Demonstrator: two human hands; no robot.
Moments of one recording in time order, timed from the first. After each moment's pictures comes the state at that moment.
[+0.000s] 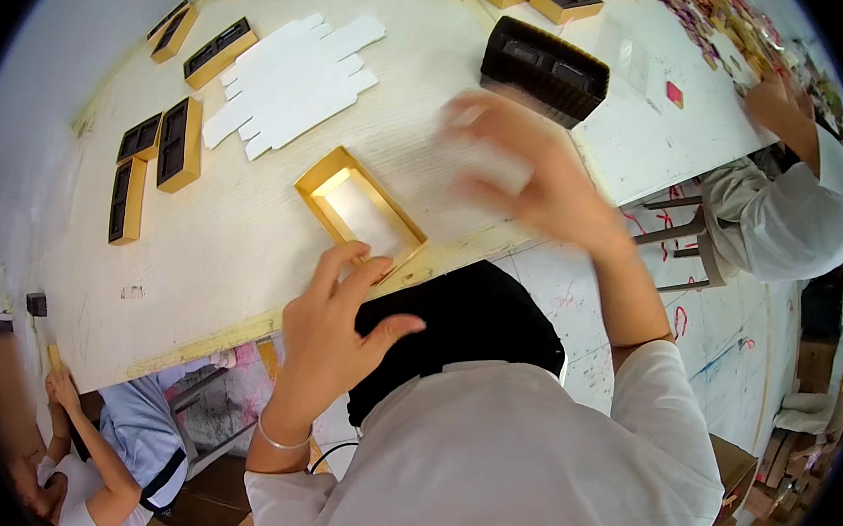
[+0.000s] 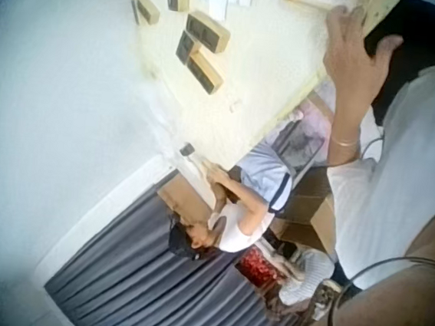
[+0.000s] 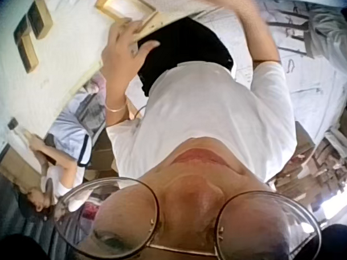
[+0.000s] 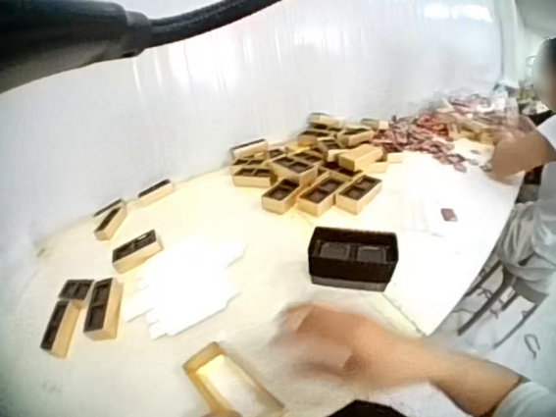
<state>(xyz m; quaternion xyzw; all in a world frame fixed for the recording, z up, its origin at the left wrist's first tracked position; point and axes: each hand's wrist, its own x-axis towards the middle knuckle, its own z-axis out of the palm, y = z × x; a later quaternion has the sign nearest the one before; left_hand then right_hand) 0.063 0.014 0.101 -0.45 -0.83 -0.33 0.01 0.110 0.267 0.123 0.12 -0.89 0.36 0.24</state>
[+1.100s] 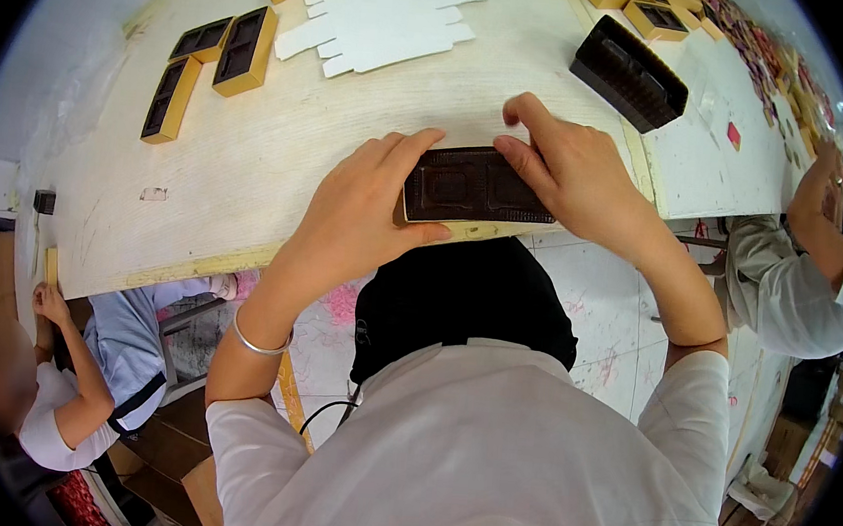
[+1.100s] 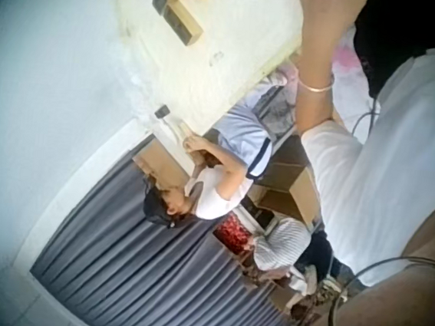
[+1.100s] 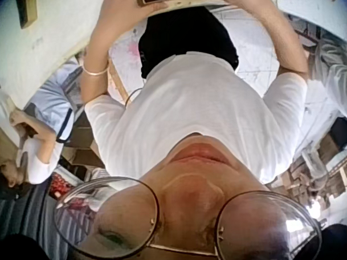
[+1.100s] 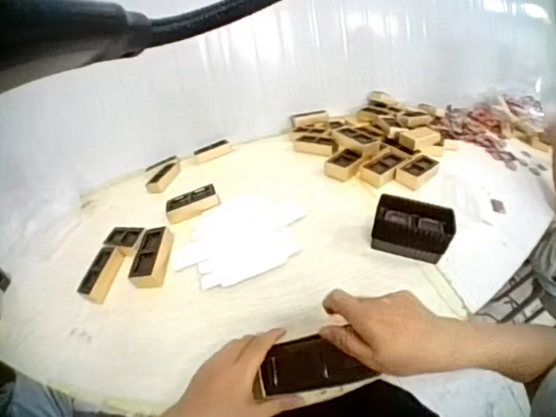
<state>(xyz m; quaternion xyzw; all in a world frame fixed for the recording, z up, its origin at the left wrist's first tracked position) 0.017 0.016 0.105 -0.48 -0.81 -0.33 -0.07 0.097 0.236 0.128 0.04 -0.97 0.23 0.06</state>
